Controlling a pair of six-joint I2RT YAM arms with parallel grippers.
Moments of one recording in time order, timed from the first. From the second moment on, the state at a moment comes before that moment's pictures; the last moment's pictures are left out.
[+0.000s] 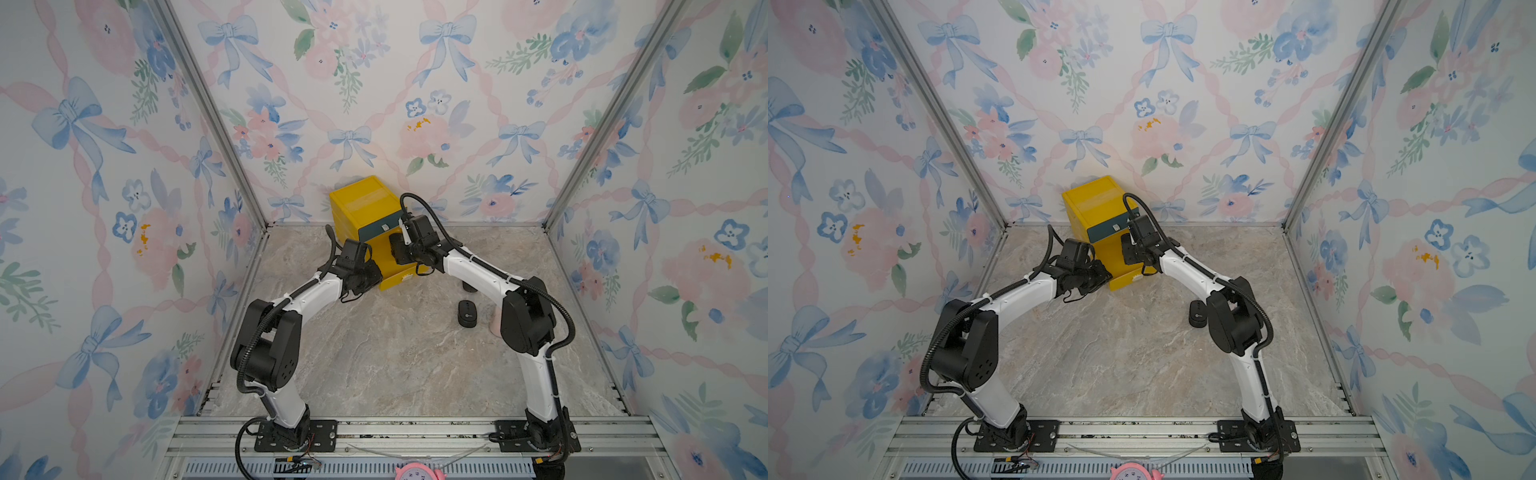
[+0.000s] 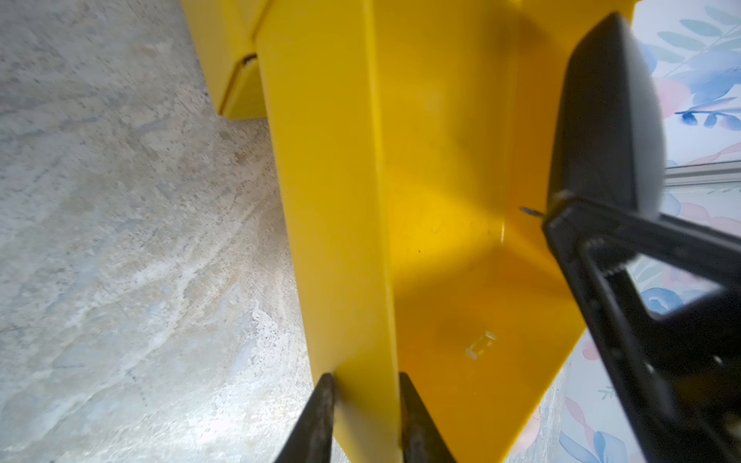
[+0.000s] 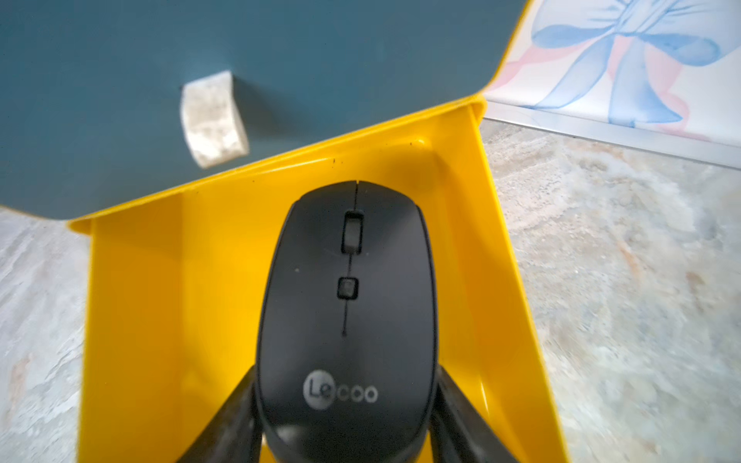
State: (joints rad) left arm -0.37 1.72 1.18 -0.31 0.19 -0.86; right arm 0.63 2.13 1.86 -0.47 0.08 0.26
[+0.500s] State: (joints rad) left arm -0.36 1.72 1.18 -0.32 0.19 -0.86; right arm 0.63 1.58 1.24 -0.47 0.06 0.35
